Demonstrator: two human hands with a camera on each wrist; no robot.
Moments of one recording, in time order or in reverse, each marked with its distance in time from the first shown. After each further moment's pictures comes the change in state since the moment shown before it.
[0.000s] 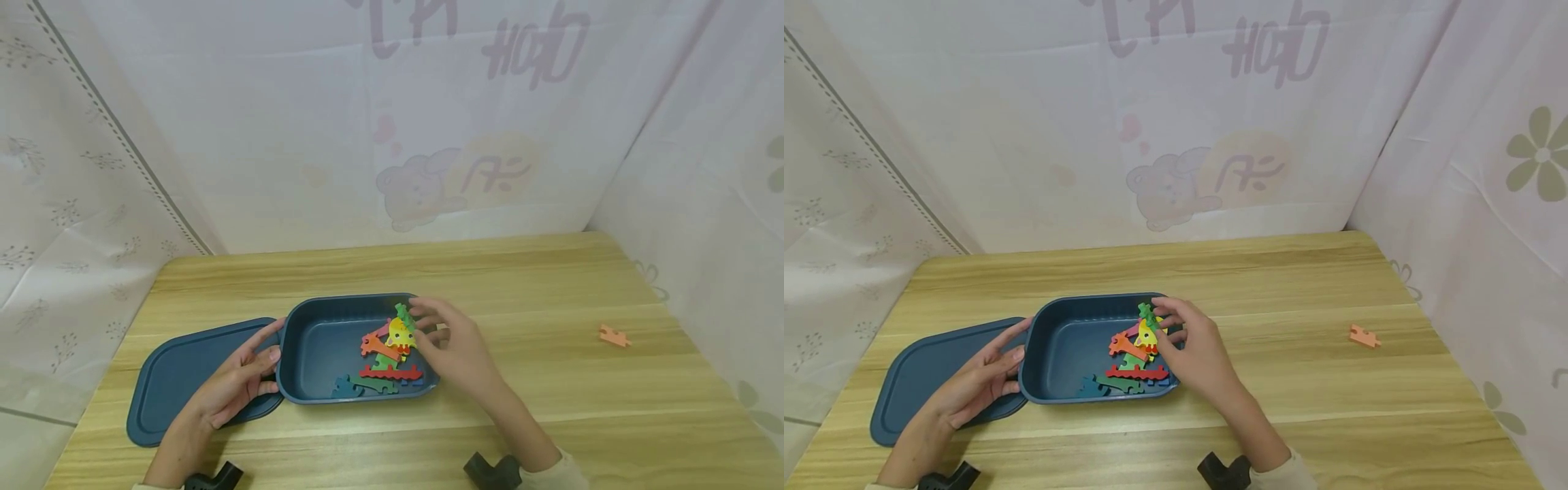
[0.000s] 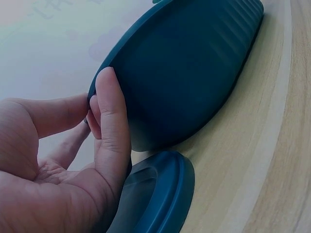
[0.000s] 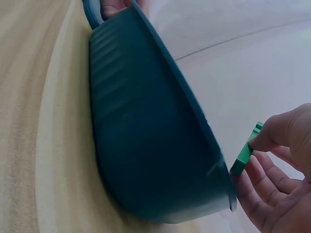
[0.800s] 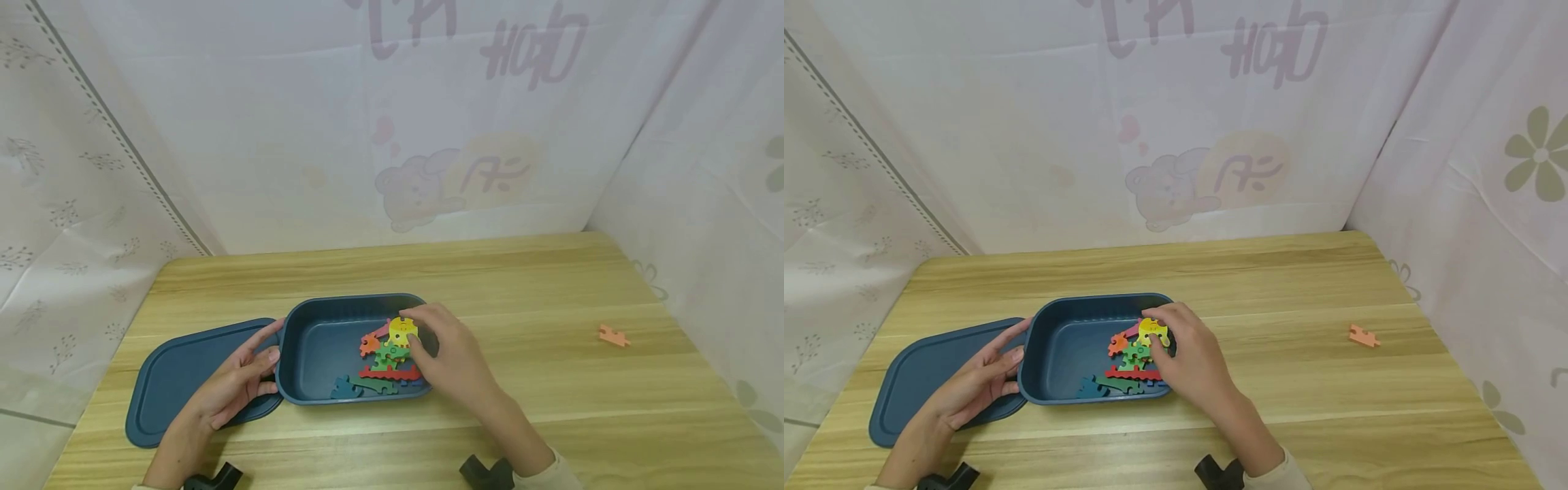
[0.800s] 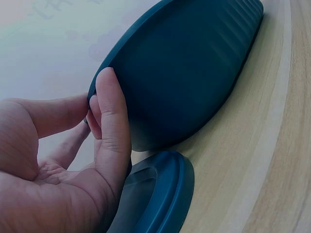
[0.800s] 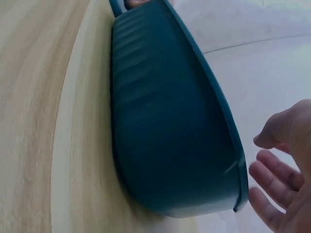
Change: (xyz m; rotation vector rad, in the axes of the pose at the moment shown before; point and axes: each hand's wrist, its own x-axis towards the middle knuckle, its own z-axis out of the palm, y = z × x) left_hand 0.000 0.001 0.000 -0.012 -0.004 0.002; right_hand -0.006 -0.004 0.008 -0.241 0.033 -0.110
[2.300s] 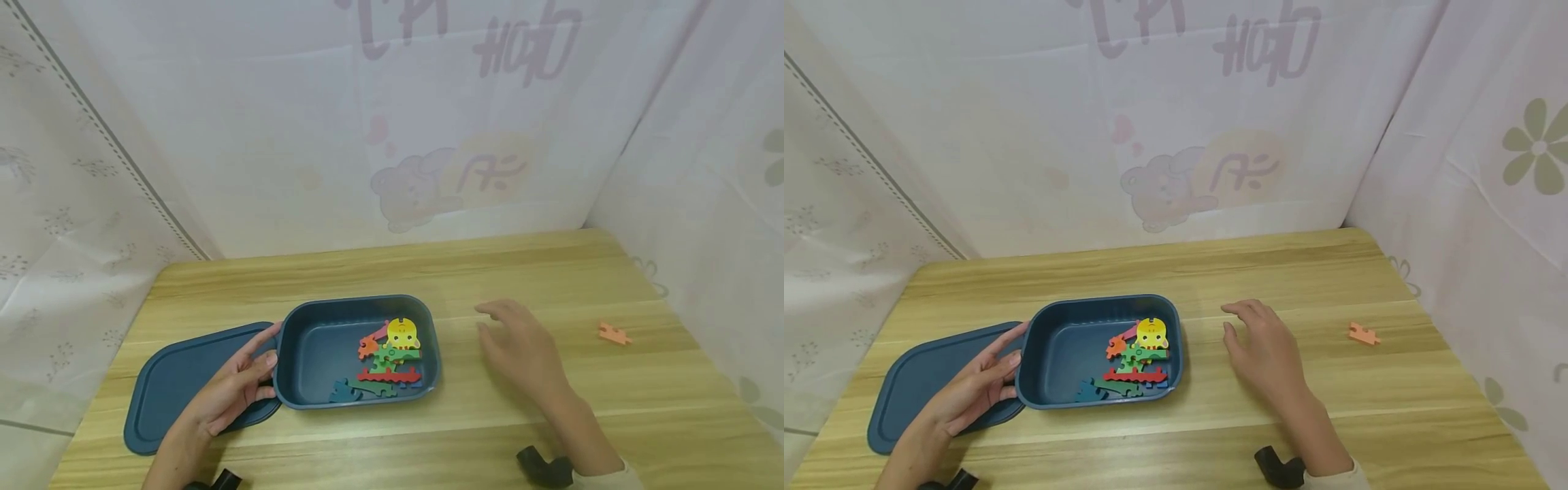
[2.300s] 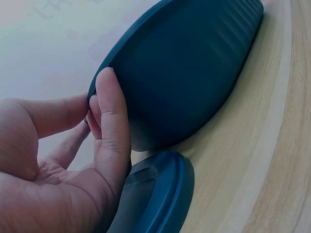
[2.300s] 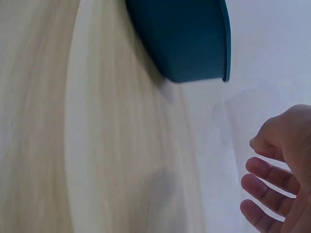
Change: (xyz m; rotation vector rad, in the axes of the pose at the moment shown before) left_hand 0.000 0.000 -0.002 -0.002 0.003 -0.021; right_hand -0.018 0.075 -0.060 -0.327 0.185 -0.018
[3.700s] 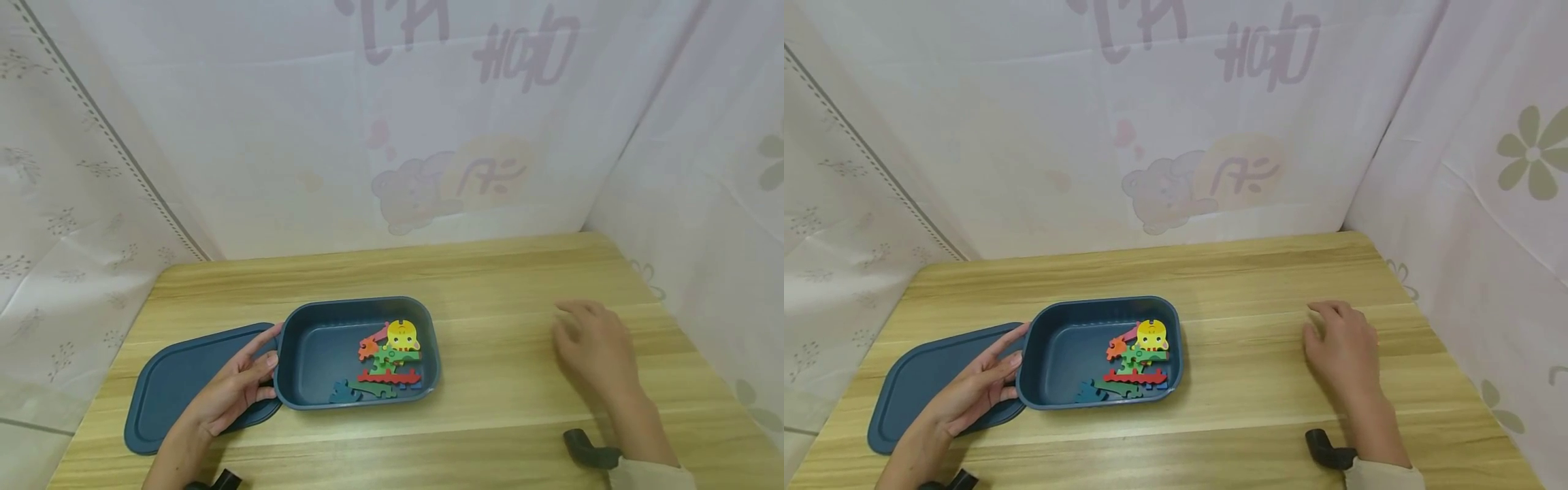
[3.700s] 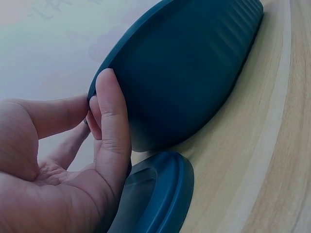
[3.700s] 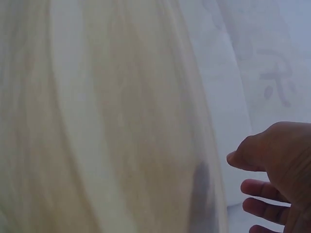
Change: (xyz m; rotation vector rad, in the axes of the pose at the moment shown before) left_hand 0.000 -0.001 0.000 -0.008 -0.005 0.014; right_hand -0.018 0.107 -0.045 -0.179 -0.081 0.235
